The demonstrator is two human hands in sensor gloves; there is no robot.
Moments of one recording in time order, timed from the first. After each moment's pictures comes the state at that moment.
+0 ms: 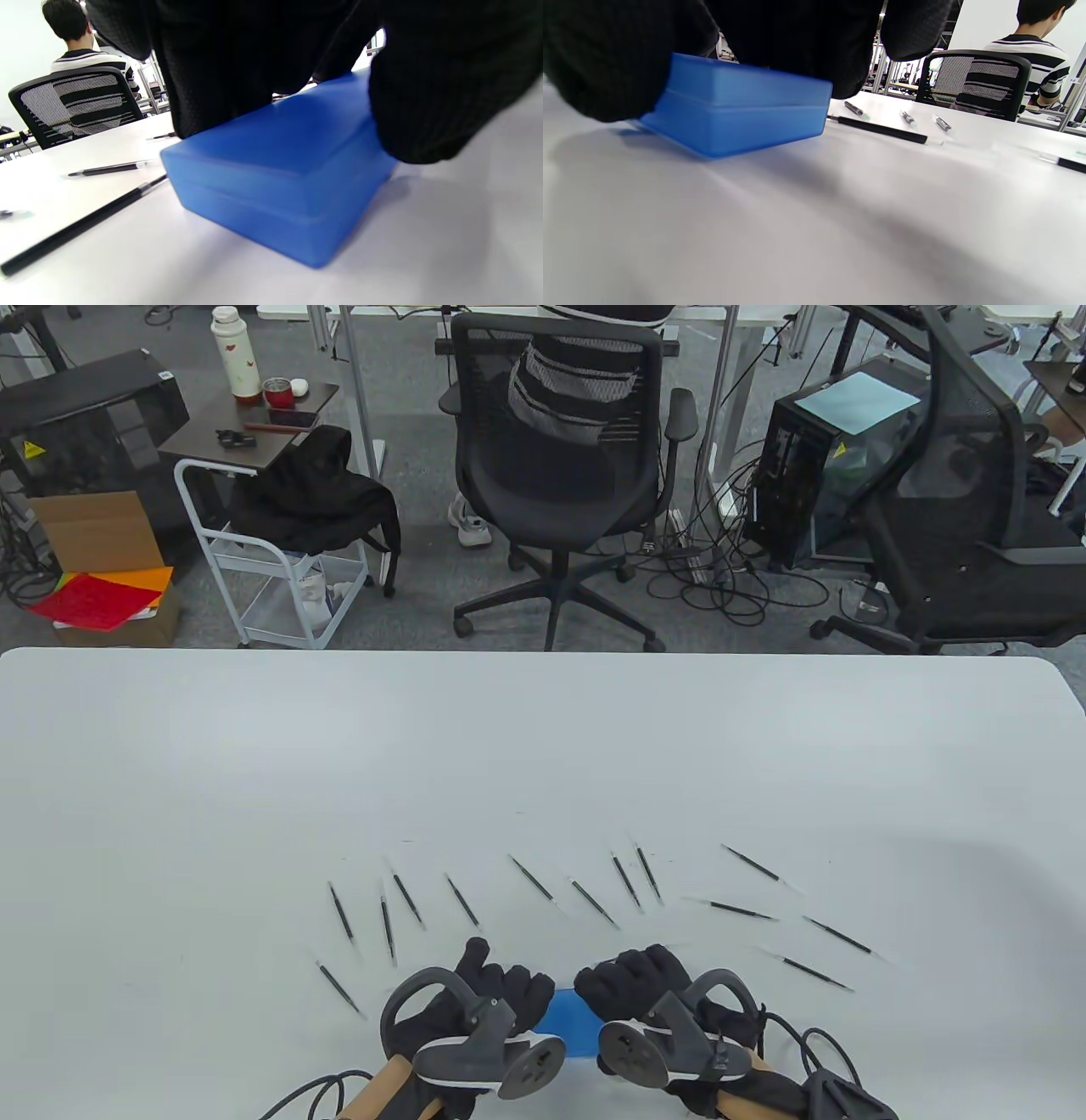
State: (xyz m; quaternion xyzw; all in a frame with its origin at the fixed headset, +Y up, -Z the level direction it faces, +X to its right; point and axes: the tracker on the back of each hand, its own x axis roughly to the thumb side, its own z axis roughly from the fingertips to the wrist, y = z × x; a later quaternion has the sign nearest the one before) left_hand -0.068 -0.738 -0.239 -0.02 -0.37 -0.16 0.92; right_hand 0.099 -0.744 -0.251 -0.34 0.01 -0.94 0.06
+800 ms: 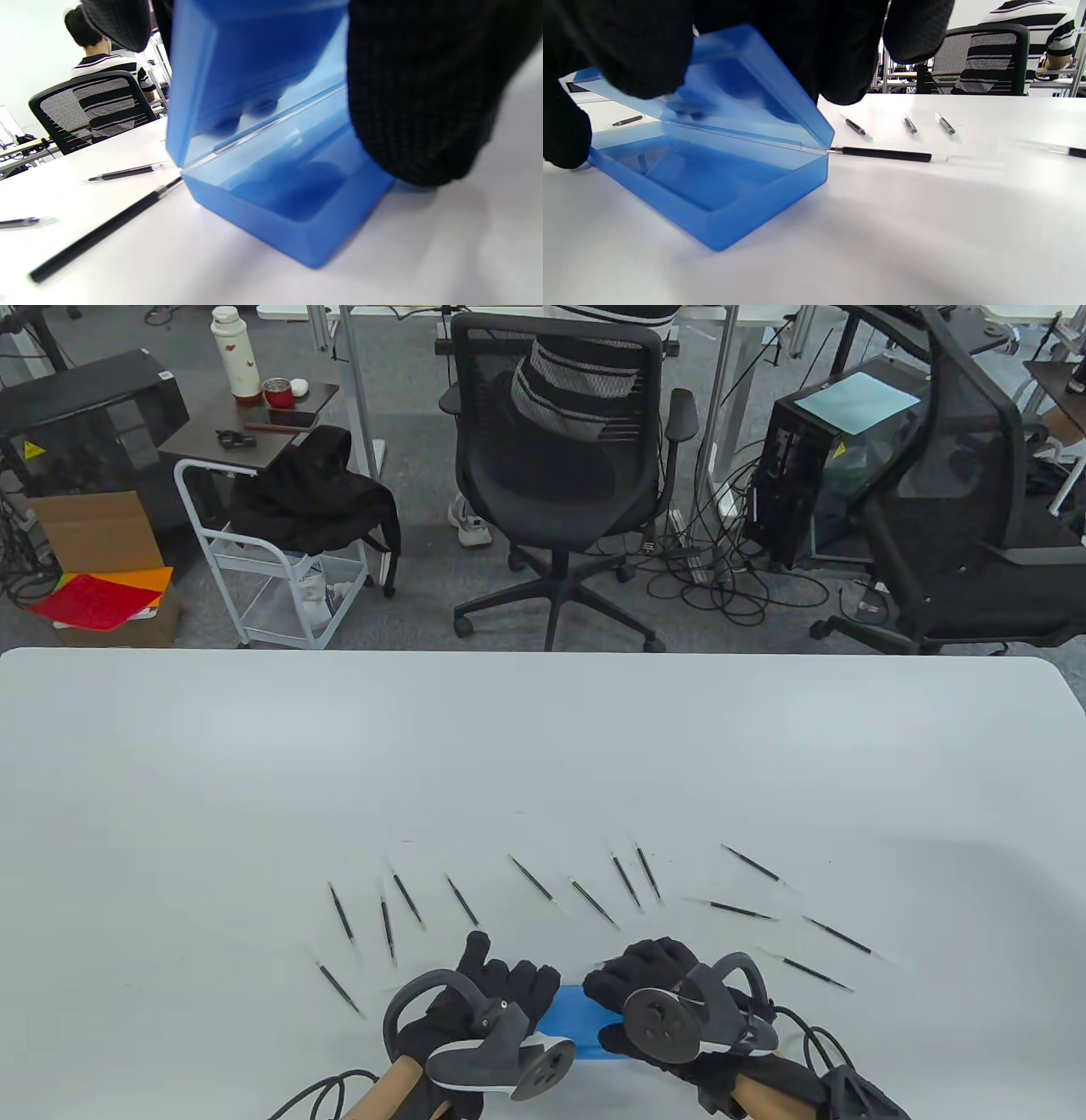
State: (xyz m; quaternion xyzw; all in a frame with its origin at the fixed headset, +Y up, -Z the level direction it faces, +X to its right) left_hand -0.065 -0.736 -0.241 -0.02 -0.34 -0.18 0.92; right_hand 0.114 -0.722 -0.264 -0.33 -0.02 -0.94 -0.04
